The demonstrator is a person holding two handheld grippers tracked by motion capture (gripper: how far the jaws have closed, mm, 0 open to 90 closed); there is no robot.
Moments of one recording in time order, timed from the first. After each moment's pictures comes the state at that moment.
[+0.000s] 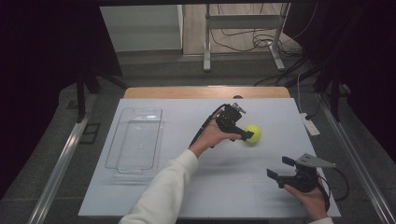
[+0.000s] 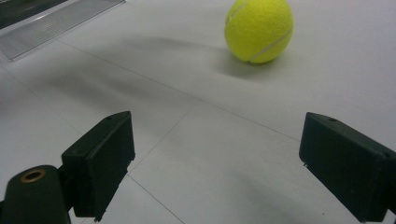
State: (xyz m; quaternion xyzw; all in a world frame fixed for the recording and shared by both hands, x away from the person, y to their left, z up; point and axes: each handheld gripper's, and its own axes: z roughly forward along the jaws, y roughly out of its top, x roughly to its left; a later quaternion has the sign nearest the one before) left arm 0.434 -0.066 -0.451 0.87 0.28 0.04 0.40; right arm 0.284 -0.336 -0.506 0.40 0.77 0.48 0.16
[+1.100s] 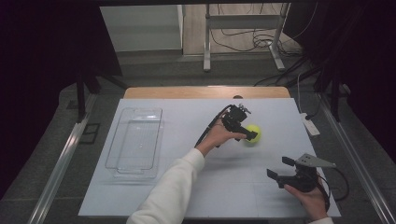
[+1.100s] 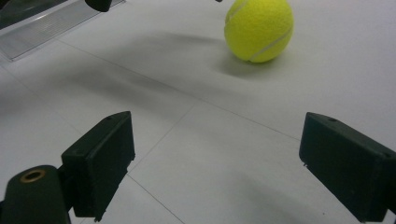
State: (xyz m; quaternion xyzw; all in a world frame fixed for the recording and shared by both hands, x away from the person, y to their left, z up) left arm 0.450 -0.088 -0.468 0.88 0.29 0.03 0.38; right arm 0.285 -0.336 -0.506 0.40 0.77 0.48 0.16
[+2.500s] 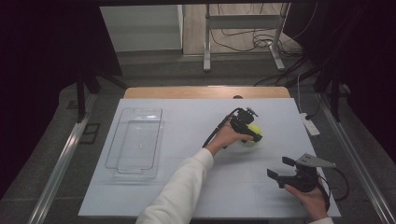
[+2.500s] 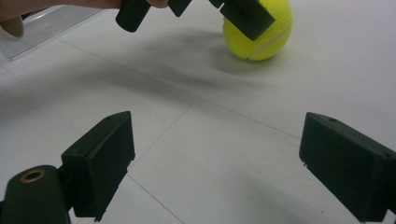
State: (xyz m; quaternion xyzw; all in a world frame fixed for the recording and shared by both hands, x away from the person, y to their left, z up) left arm 0.465 -0.119 -0.495 0.89 0.31 0.01 0.33; right arm 0.286 -0.338 -0.508 0.40 0.77 0.48 0.16
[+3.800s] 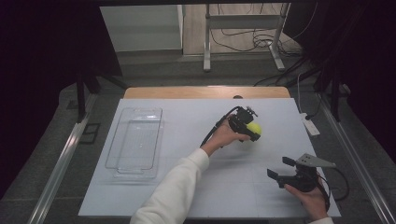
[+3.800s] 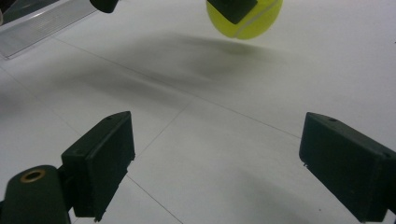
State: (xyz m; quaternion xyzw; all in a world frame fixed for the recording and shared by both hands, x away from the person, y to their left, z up) left arm 0.451 -0.108 -0.471 0.90 0.27 0.02 0.34; right arm 0.286 -0.338 -0.509 0.40 0.77 0.47 0.16
